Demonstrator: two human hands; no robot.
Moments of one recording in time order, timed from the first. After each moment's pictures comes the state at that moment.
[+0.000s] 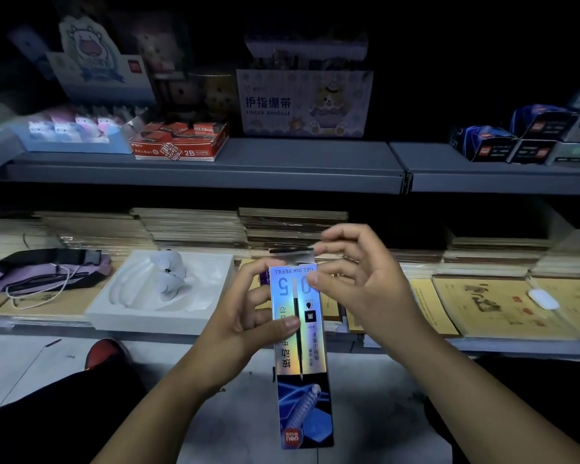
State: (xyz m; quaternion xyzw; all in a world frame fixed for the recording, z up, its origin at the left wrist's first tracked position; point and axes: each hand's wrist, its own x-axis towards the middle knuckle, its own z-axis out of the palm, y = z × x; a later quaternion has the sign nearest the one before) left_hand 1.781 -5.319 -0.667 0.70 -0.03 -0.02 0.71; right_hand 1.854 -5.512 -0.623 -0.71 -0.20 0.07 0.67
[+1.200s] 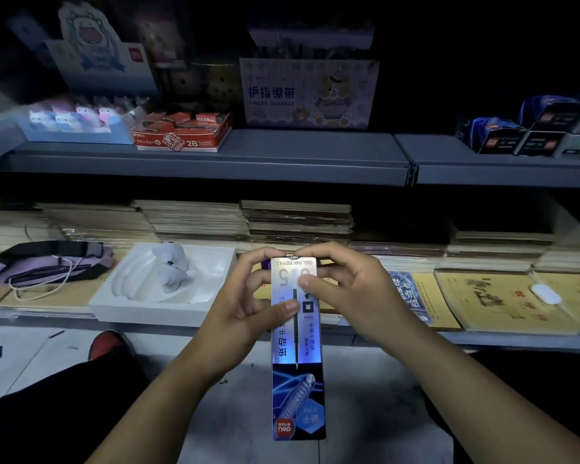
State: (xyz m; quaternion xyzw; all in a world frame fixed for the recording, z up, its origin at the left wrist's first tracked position) left_hand 1.786 -5.320 -0.668 0.68 -0.01 0.02 0.73; right_hand 1.861 -5.506 -0.645 -0.73 -0.24 0.13 0.62
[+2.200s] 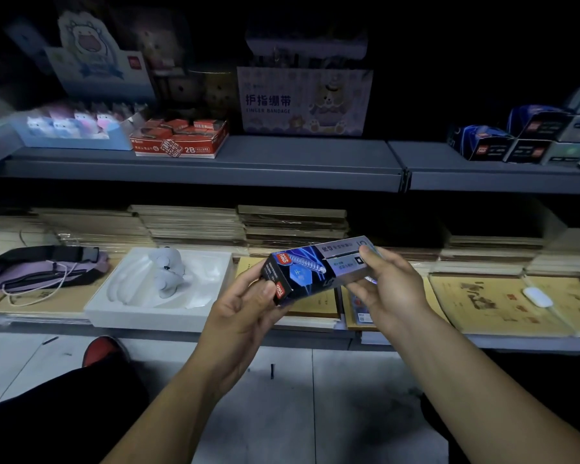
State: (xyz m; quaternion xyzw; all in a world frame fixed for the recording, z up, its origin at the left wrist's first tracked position) left_hand 1.794 -5.335 -0.683 0.47 0.05 0.05 0.88; right_hand 1.893 -5.519 -0.660 -0.51 0.18 0.08 0.84
